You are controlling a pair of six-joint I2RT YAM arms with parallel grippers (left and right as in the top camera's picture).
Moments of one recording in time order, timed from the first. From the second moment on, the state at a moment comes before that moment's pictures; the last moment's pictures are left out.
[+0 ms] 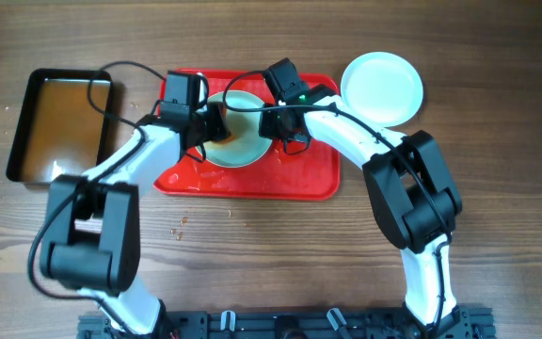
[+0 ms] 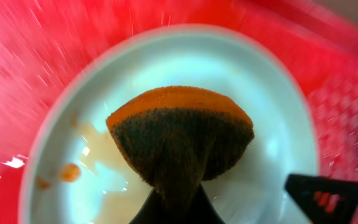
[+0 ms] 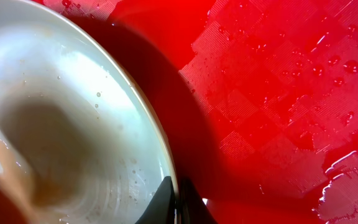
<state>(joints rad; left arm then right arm) -0.20 1.85 1.06 -0.24 0.19 -0.47 0.54 2.19 1.56 -0.56 -0.11 0.68</state>
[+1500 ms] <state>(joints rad) -0.28 1.91 1.06 -0.19 0.01 -0.68 0.54 2.19 1.56 -0.56 -0.12 0.68</state>
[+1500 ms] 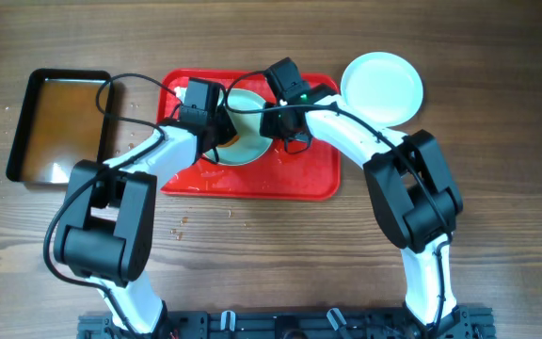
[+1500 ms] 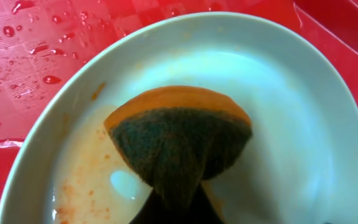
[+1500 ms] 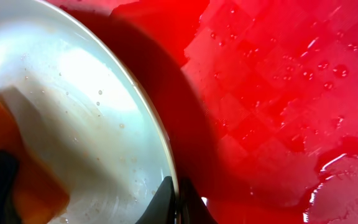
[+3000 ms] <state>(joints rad) -0.28 1.97 1.06 0.00 -0.31 -0.33 0.54 2.19 1.56 -0.55 -0.13 0.68</state>
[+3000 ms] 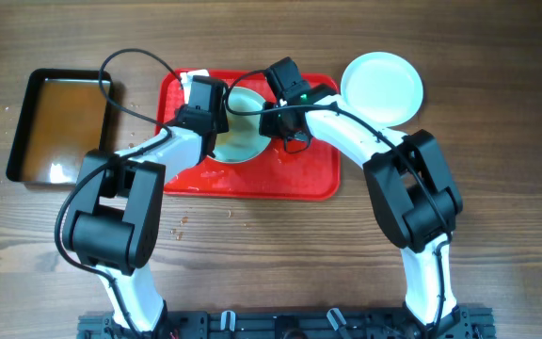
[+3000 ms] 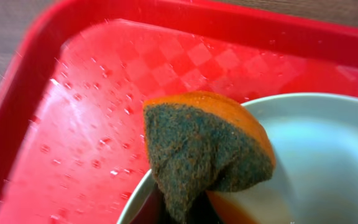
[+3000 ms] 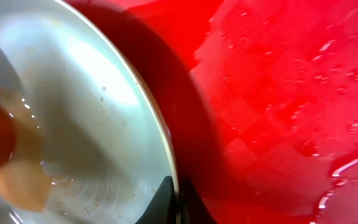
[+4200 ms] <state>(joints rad) -0.11 1.74 1.06 -0.44 0.08 -0.39 0.61 1.91 1.76 -0.72 0.82 -0.26</state>
